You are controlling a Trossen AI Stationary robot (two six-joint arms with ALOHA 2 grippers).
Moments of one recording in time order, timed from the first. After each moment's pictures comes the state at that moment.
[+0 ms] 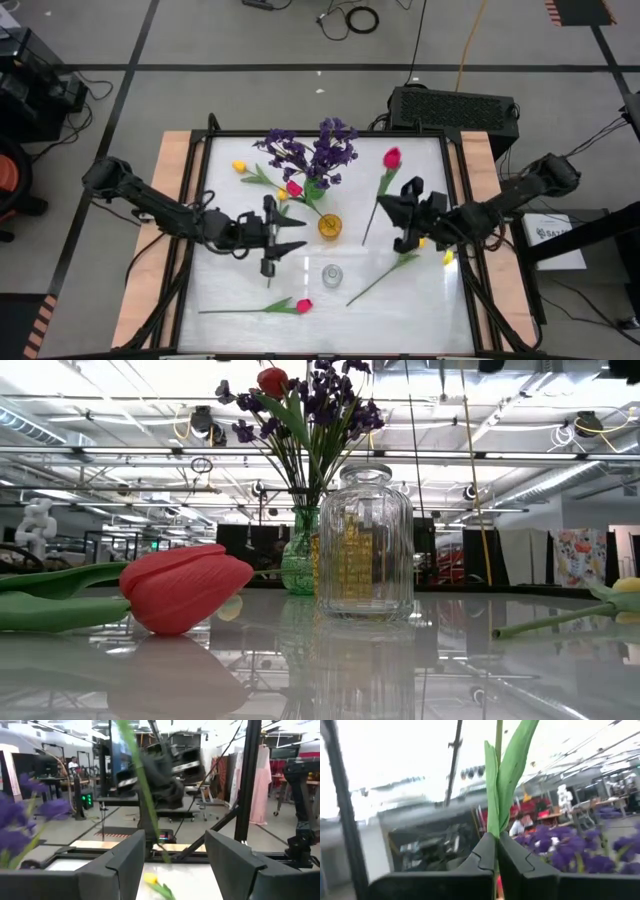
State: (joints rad) left arm -0.40 1.28 0.68 0.78 -0.40 0.06; right arm 0.45 1.17 0.55 1.23 0.73 -0.07
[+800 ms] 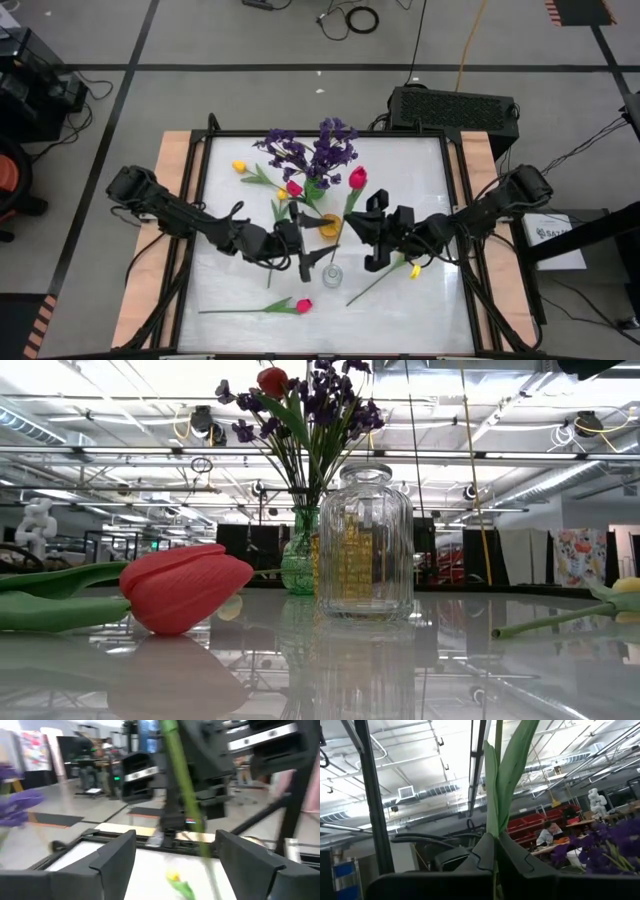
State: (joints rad) left arm -0.39 1.57 0.99 0.64 -0.57 0.03; right arm 0.40 1.54 0.76 1.43 0.57 0.00
